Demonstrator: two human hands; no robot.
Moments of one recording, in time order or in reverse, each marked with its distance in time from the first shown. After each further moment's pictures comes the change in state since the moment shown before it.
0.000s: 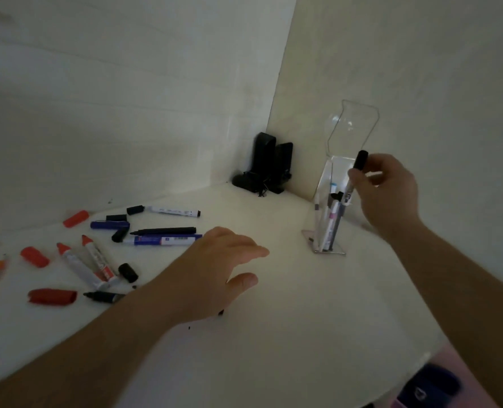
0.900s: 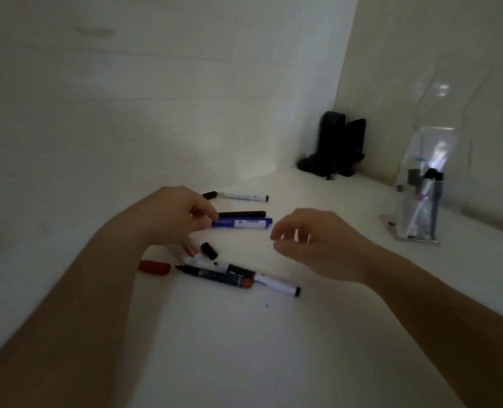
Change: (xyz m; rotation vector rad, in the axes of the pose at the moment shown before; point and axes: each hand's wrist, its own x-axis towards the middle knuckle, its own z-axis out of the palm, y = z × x) left_hand -0.043 -0.090 -0.113 0.221 -0.224 -0.598; right_hand -0.124 -0.098 0.102 -0.021 -0.981 -0.235
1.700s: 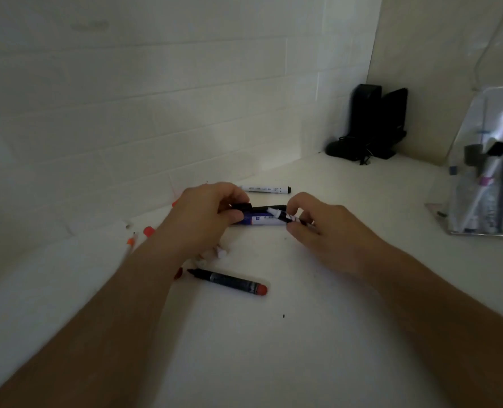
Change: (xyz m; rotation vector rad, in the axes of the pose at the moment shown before) left_hand 0.016 0.023 0.034 -0.335 0.214 -0.110; right_hand 0.039 0.038 0.030 0.111 0.040 -0.016
